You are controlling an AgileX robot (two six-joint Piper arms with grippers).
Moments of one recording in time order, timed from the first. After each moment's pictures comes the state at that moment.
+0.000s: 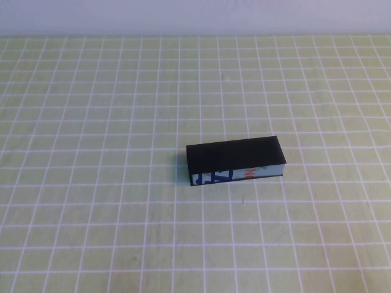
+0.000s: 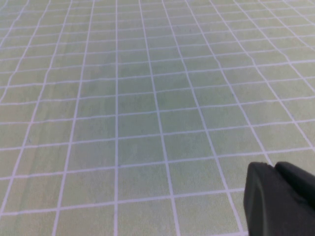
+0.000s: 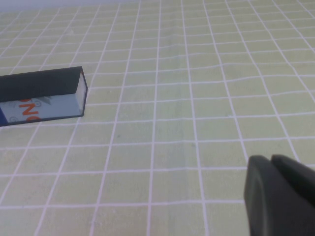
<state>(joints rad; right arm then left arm) 0.00 -0.01 0.03 0.30 0.32 -0.16 -0.15 -0.01 0.02 0.01 0.36 0.00</state>
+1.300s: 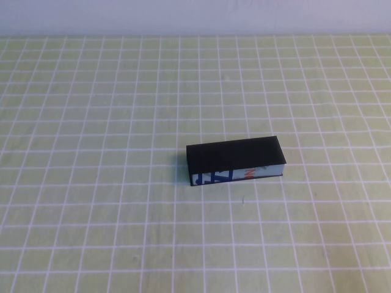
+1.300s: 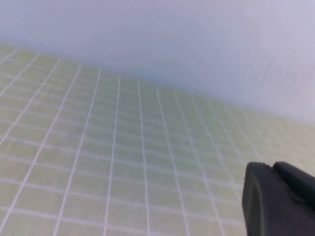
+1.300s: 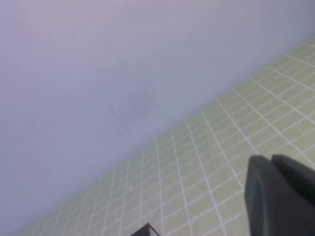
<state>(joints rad) 0.00 -0.01 0.03 0.83 0.00 -0.16 -0.15 -0.01 0.03 -0.19 0.10 -0.13</state>
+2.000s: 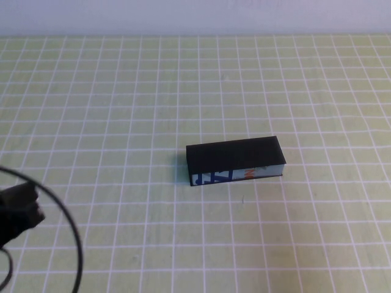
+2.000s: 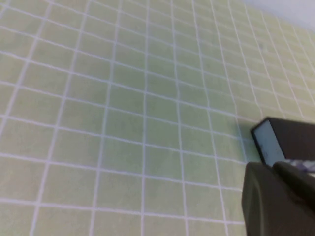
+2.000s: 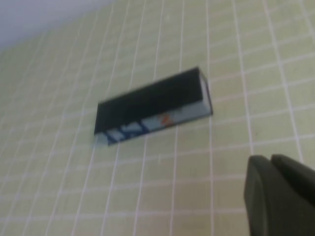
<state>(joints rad) 0.00 0.51 -0.36 0.84 0.52 -0.33 -0.21 0.67 -0.40 -0.40 0.29 -0.05</state>
